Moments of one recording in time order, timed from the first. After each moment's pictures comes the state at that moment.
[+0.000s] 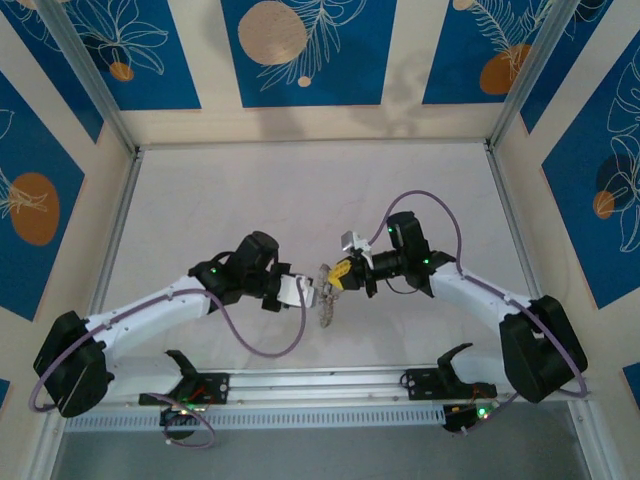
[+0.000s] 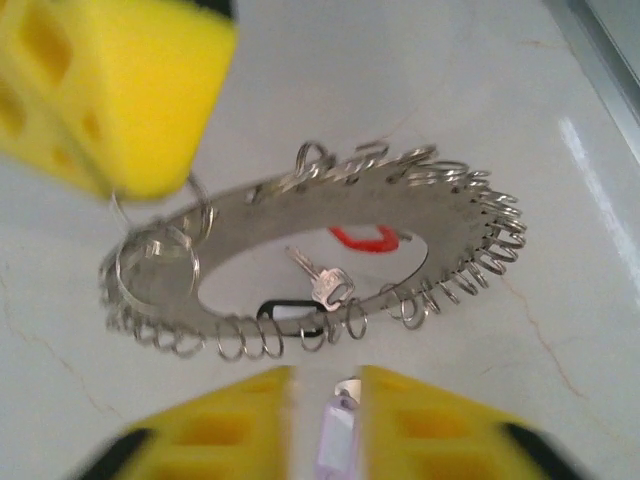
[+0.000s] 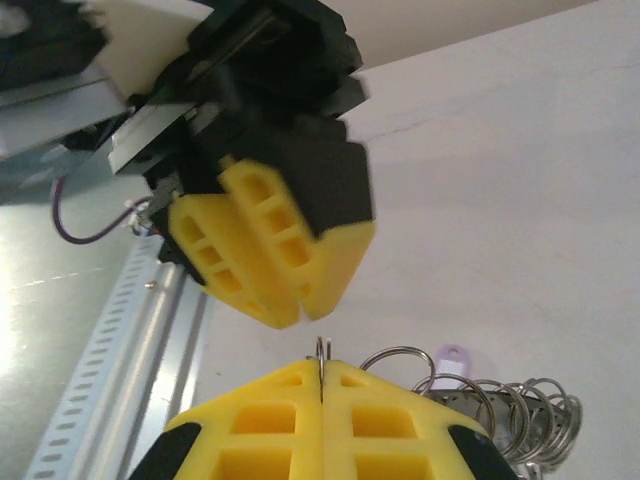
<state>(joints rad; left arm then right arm) -0.79 1.20 0.78 -0.39 0.41 0.91 0.47 1.26 0.65 -0.06 -1.06 -0.34</state>
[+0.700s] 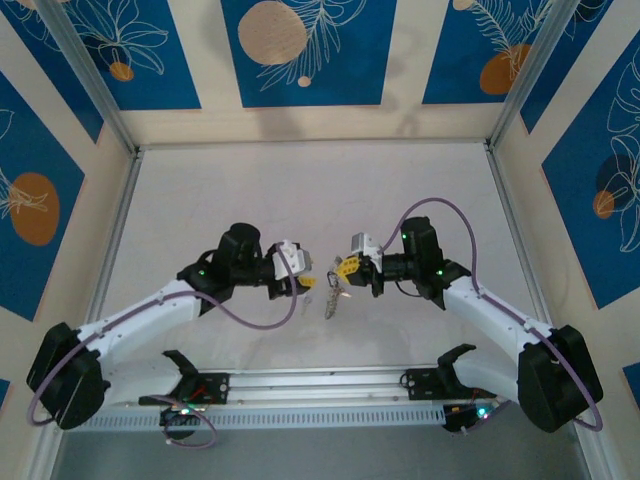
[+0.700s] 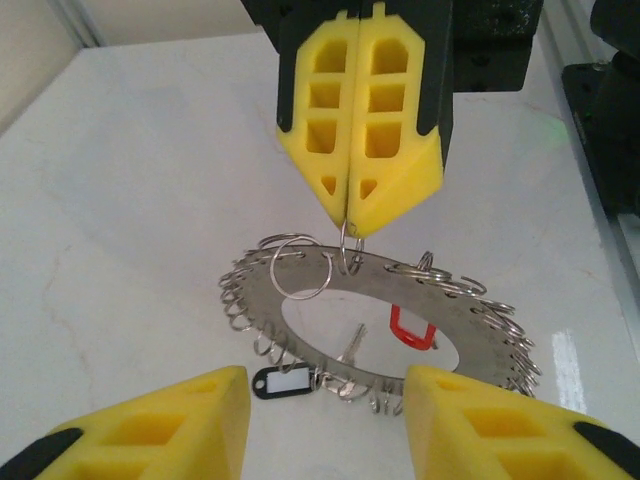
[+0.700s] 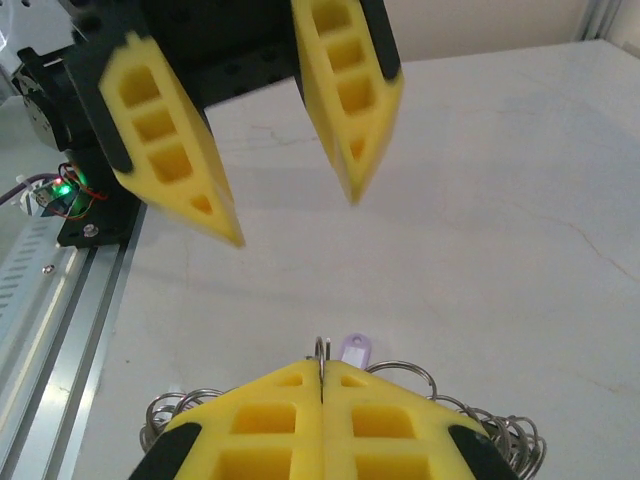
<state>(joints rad) -0.71 1.16 0.71 -0.08 0.55 0.47 0.46 1.11 0.57 -0.01 -0.92 -0.41</state>
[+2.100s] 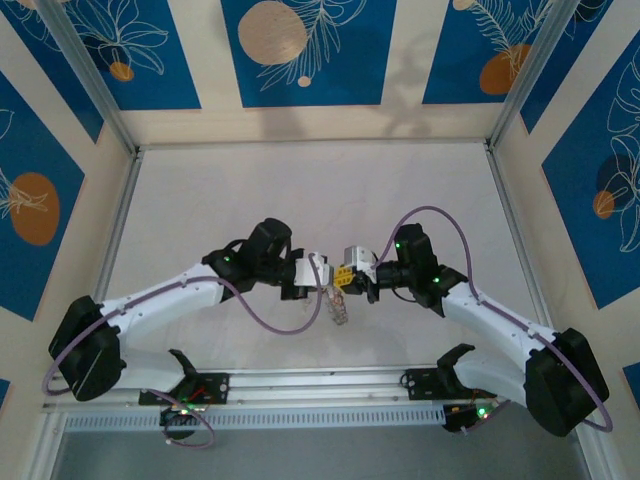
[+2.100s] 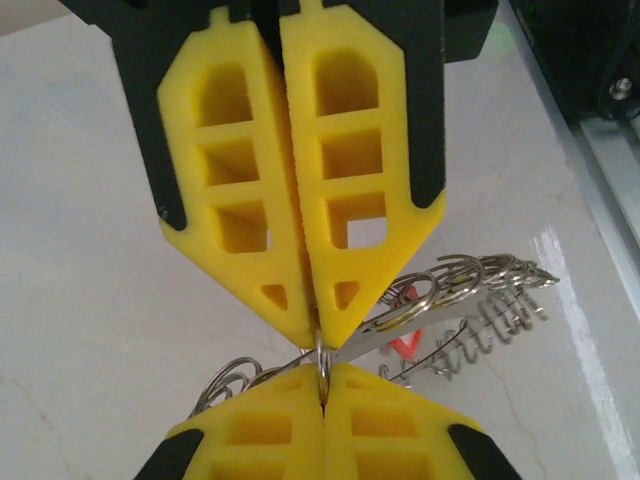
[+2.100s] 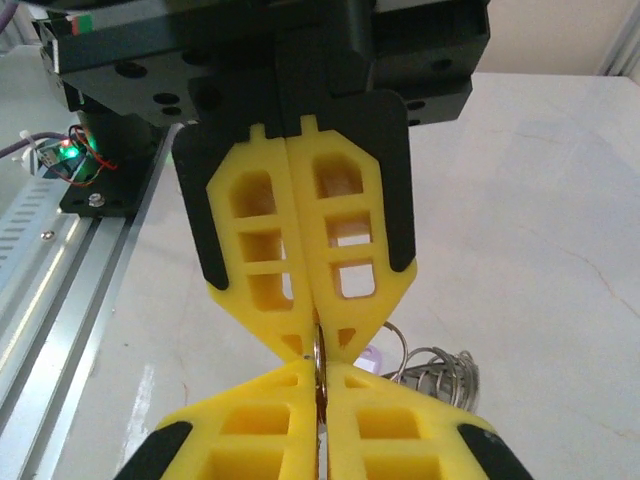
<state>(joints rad) -0.84 1.31 0.92 -0.34 0.47 0.73 0.54 1.07 0.56 -0.03 -0.84 -0.51</state>
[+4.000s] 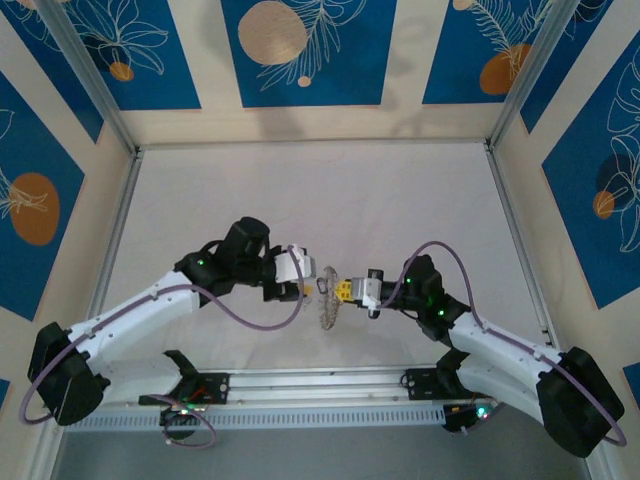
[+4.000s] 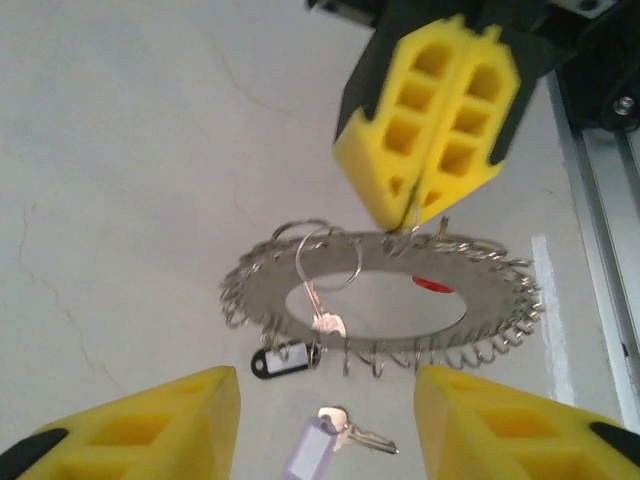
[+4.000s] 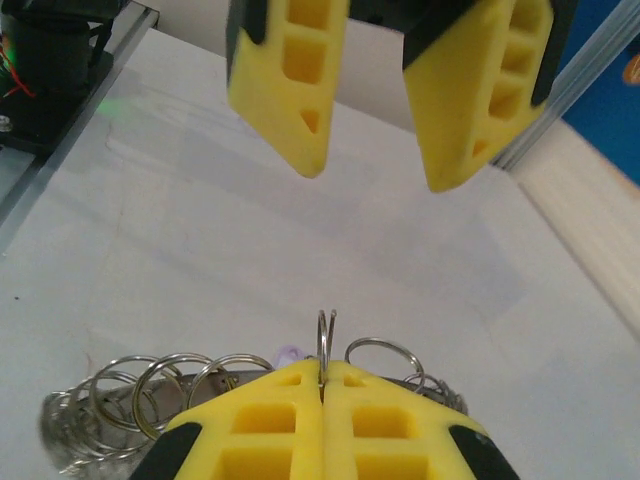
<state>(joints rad) -0.76 1.15 0.88 -0.46 0.45 0.58 0.64 0.91 0.27 0.37 -0.66 -0.67</state>
